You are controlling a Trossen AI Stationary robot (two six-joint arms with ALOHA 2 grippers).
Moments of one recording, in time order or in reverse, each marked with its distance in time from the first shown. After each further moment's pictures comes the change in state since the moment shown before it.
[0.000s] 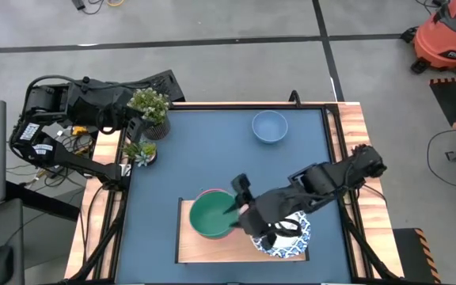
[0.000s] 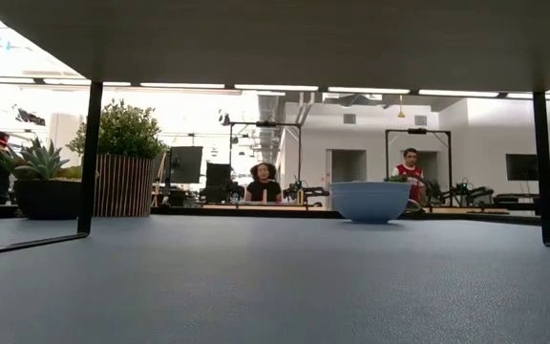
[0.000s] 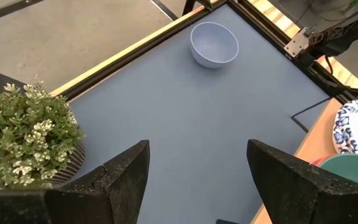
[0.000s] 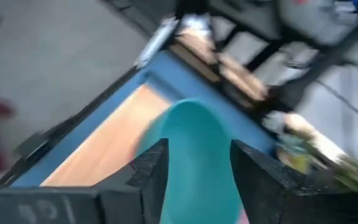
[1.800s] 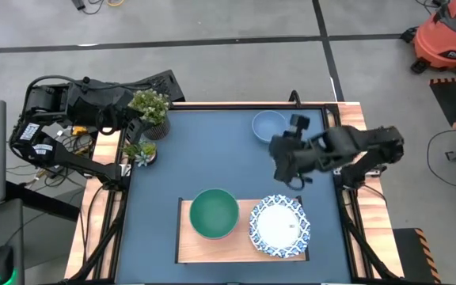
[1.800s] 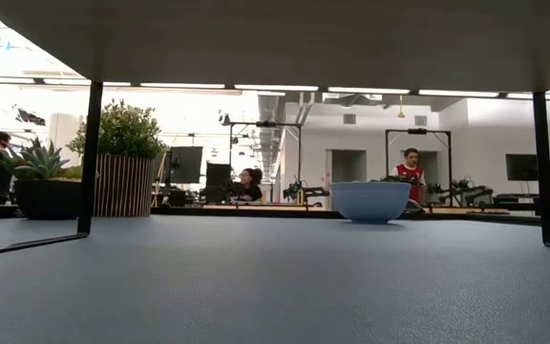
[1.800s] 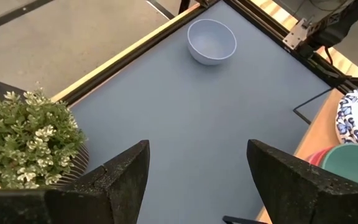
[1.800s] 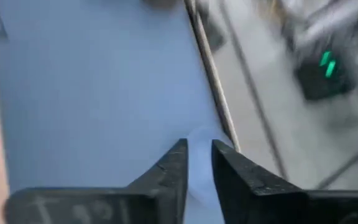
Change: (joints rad) left arm 0.000 0.000 0.000 -0.002 0.010 0.052; right arm -0.159 -0.232 -0.151 -0.626 0.522 0.626
